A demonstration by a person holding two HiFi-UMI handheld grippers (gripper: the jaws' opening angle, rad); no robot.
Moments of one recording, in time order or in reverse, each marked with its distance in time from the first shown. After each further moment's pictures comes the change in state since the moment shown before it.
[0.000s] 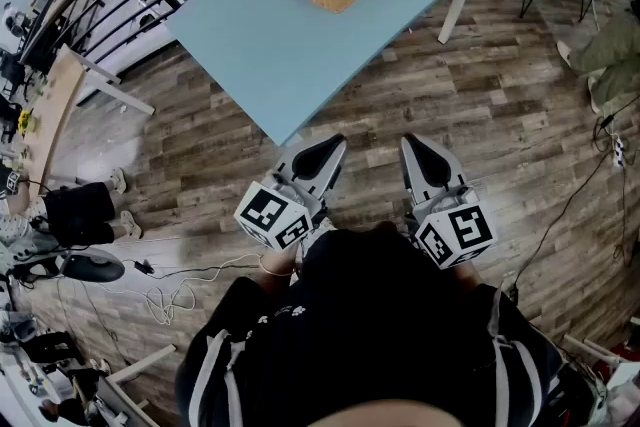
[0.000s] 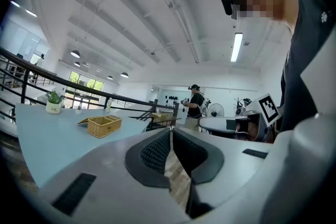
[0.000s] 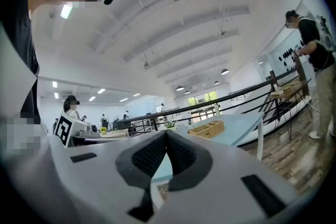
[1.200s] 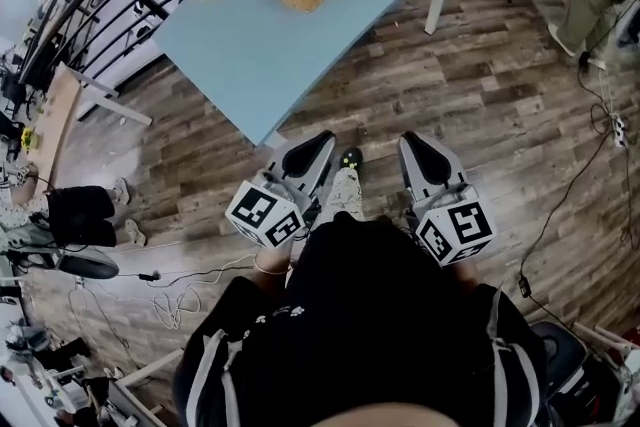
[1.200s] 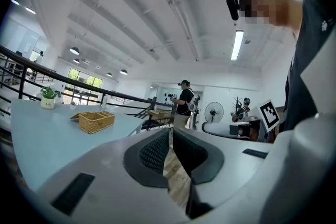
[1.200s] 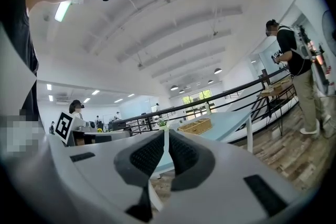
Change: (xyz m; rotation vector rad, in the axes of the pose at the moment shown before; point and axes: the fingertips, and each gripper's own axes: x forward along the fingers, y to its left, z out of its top) left arm 0.035 -0.040 -0.012 -0.027 0.029 -0.008; right arm -0.056 -0.053 -0.008 0.042 0.018 -0.065
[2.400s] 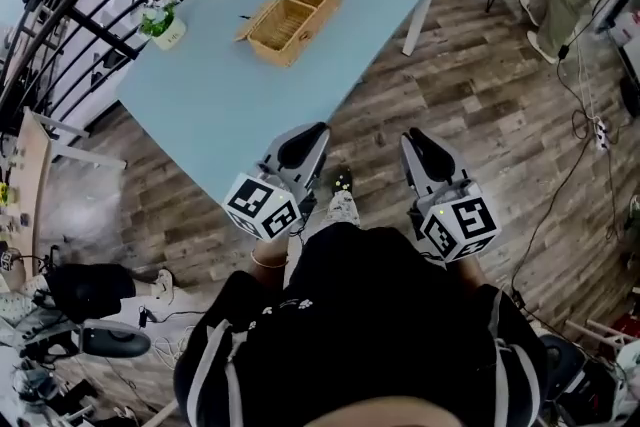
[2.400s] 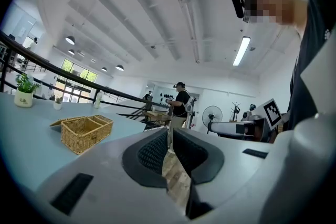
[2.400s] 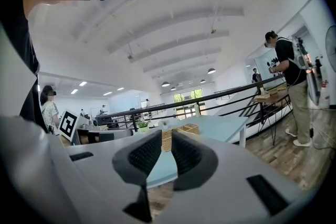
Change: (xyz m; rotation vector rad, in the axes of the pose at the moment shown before) left arm 0.141 0.146 0.039 -0.044 0.000 -0.094; right arm 0.144 -0.104 0.047 -0.048 0.044 -0.114
